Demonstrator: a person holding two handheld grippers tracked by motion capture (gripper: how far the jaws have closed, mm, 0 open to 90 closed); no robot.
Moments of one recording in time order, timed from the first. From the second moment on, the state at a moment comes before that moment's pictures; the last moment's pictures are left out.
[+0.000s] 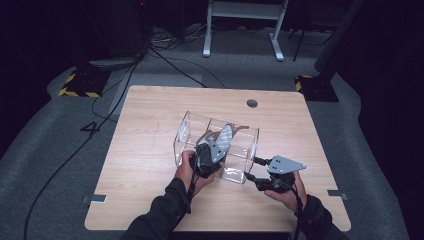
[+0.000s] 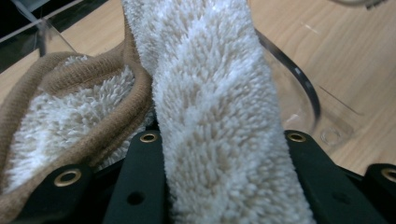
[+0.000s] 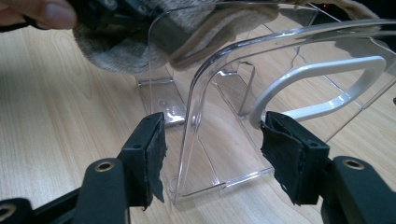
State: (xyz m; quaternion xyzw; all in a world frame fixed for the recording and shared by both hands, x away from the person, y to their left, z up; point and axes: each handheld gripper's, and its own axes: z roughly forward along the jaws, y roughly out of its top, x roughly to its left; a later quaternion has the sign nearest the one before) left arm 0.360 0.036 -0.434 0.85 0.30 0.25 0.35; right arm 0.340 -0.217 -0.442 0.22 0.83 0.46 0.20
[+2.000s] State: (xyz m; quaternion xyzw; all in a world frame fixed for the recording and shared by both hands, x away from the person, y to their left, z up) left arm 0.375 0.038 -0.432 0.85 0.29 0.26 0.36; right arm 0.339 -0.215 -0.442 0.22 0.83 0.47 0.20
